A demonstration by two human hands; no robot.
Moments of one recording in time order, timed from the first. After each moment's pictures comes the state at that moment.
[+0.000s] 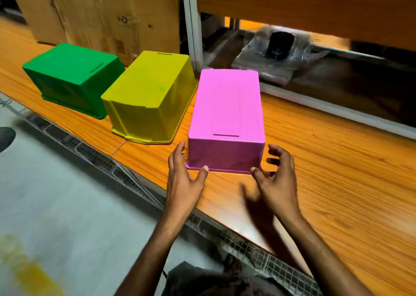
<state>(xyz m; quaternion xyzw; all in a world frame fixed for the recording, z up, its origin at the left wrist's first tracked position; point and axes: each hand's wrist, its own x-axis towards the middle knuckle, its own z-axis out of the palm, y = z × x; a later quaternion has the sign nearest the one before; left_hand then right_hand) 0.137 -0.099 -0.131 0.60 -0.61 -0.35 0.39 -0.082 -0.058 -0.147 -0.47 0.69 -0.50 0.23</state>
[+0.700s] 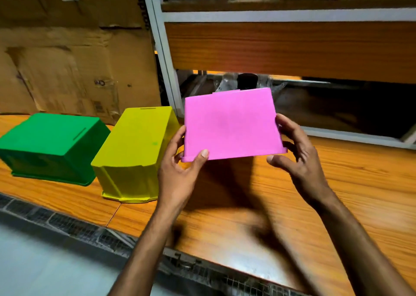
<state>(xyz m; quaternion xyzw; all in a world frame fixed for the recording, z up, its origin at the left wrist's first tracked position) 0.144 -0.203 -0.028 0.37 -0.63 -0.42 0.54 -0.091 -0.106 -0.018 -0.54 0.57 -0.59 0.20</state>
